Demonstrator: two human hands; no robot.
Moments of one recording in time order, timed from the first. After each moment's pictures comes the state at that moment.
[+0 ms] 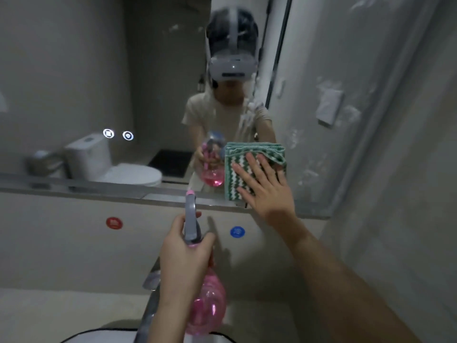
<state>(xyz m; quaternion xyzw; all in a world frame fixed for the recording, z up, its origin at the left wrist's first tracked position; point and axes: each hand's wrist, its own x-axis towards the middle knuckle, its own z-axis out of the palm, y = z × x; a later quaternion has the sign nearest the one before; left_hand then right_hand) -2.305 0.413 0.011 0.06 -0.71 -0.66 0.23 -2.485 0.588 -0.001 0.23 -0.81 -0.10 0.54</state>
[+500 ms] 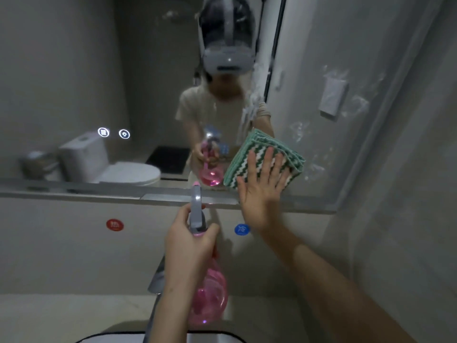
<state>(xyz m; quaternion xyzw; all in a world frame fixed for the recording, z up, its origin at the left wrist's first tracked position) -2.327 0.407 0.014 0.04 -0.73 -0.65 0.21 -2.487 0.541 -0.024 0.06 -0.82 0.03 0.56</state>
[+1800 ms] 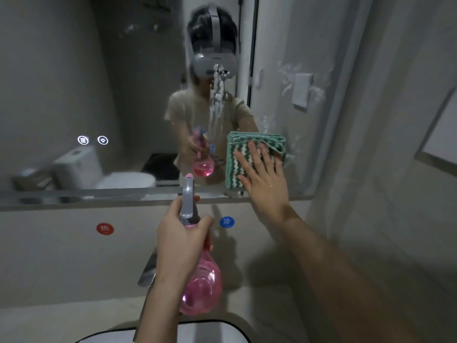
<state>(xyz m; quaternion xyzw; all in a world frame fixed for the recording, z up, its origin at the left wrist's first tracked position) -2.303 0.429 0.028 -0.01 -0.73 -0.65 0.20 -2.476 0.616 -0.010 0.17 -0.85 -0.03 0.51</state>
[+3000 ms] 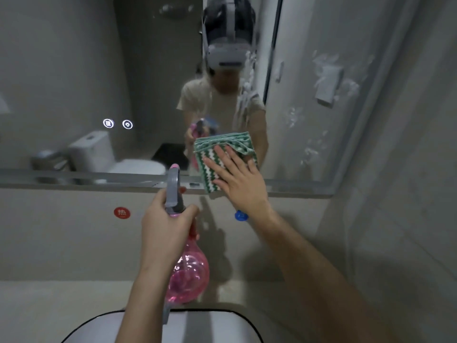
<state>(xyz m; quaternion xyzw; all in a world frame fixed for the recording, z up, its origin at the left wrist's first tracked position) -2.305 0.381 0.022 0.04 -0.72 -0.65 0.24 -2.475 0.532 -0.018 0.27 -0.81 -0.09 0.52</state>
